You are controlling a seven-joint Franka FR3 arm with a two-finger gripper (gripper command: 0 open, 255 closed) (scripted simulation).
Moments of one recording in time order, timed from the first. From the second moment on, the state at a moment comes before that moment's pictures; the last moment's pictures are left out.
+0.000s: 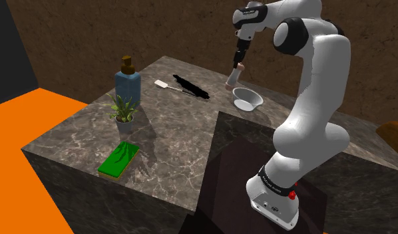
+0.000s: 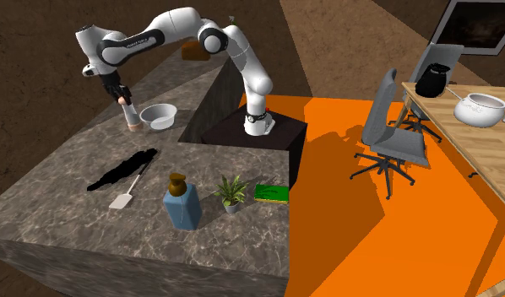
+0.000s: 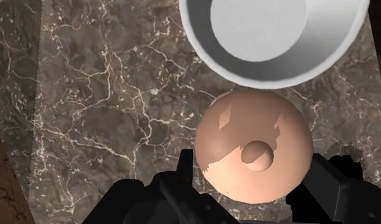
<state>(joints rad) -0.58 0.51 -0.17 -1.30 0.01 1.75 -0.90</state>
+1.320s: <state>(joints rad) -0.58 0.52 -0.16 -1.39 0.02 1.85 -0.90</state>
